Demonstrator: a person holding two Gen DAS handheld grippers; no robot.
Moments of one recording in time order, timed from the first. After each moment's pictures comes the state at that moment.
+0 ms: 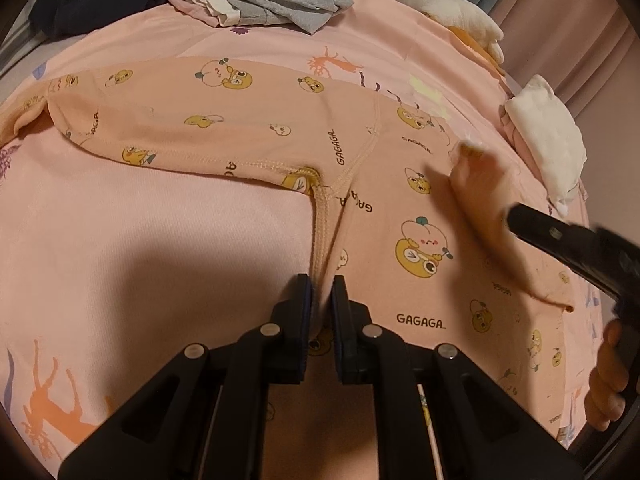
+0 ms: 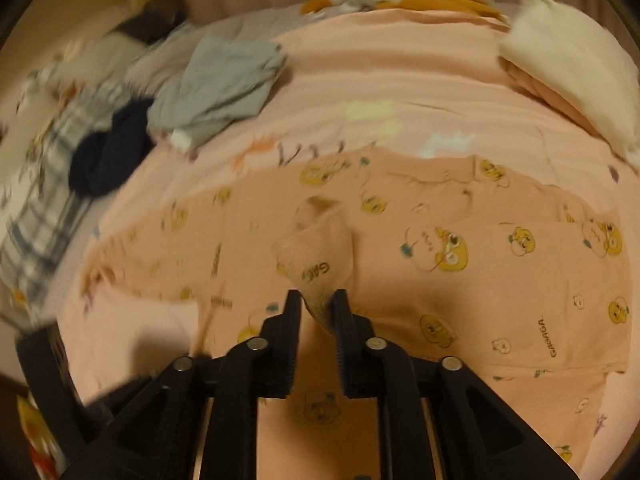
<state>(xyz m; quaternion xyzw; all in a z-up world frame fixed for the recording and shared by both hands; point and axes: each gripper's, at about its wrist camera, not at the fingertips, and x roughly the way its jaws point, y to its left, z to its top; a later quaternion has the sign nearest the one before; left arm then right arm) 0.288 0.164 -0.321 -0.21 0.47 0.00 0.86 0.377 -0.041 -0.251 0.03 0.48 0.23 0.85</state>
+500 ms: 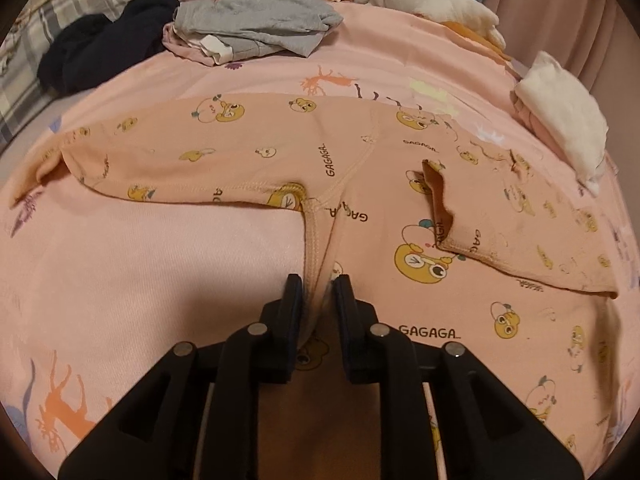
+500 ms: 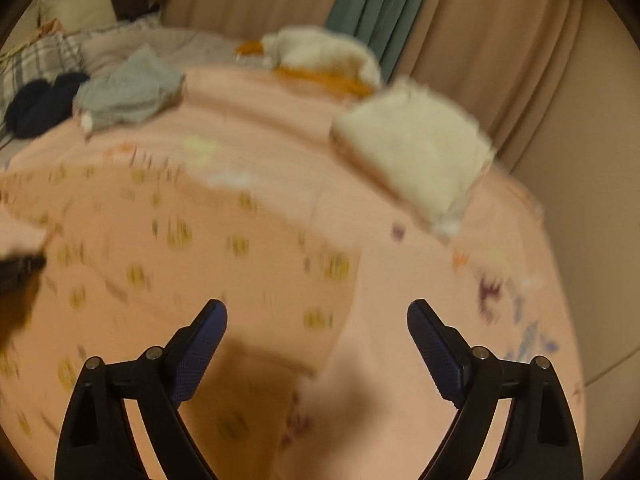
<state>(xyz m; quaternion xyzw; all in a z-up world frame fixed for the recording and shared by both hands) 0.294 0.134 -0.319 -0.11 0.44 0.06 0.89 0.341 -0.197 -0.225 -0.17 0.38 0.07 0.91</state>
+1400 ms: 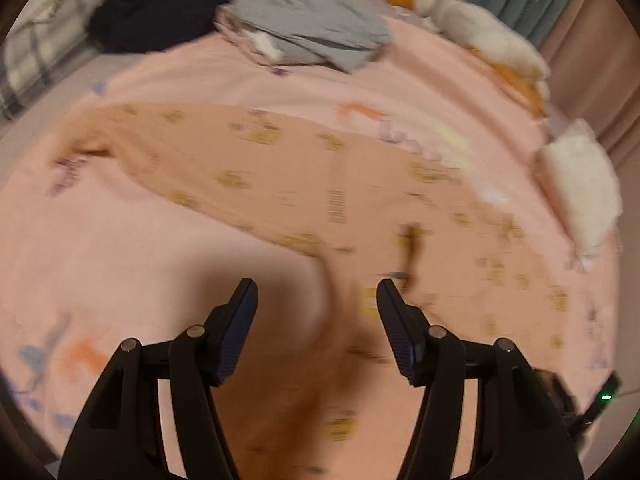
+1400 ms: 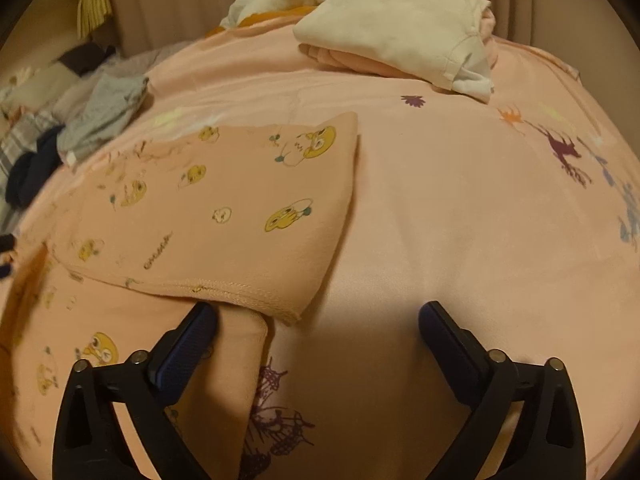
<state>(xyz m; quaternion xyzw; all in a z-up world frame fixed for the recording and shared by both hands) 0.298 0.137 -0.258 -0.22 0.46 0.13 0.85 0.381 -0.256 -0.325 0.01 0.43 0.10 0.90</state>
